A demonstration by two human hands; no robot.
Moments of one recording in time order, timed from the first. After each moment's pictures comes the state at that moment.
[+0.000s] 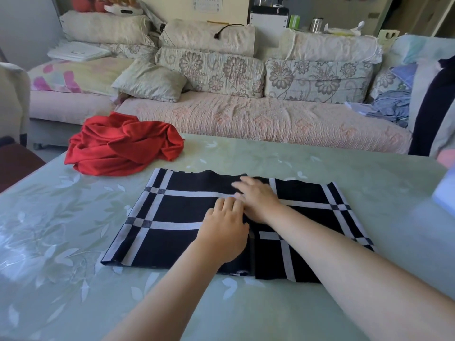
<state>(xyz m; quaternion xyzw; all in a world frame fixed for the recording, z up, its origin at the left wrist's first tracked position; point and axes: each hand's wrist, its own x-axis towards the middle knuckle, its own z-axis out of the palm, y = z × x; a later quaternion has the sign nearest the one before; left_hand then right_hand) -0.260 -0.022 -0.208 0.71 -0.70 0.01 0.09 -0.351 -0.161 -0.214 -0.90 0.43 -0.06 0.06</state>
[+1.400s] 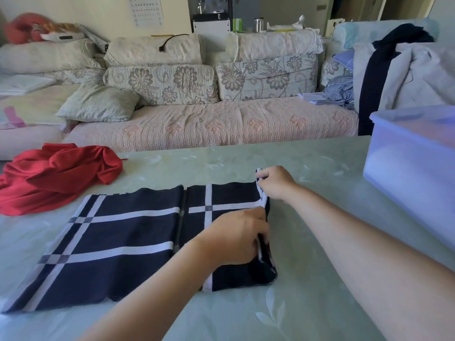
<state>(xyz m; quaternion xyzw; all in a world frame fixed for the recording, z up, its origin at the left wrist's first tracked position) -0.413 -0.083 -0.174 0.45 -0.88 -0.06 0.14 -0.550 -0.238 -0.176 -0.71 0.58 -0.24 0.30</state>
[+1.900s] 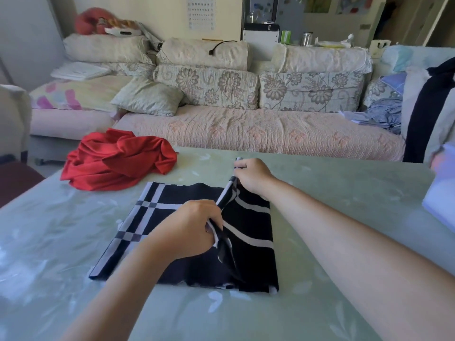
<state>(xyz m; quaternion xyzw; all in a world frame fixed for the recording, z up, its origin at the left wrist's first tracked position) -0.220 -0.004 -0.152 0.58 -0.75 -0.12 0.29 -0.351 -0.178 -0.129 -0.77 0.49 -0.25 0.32</state>
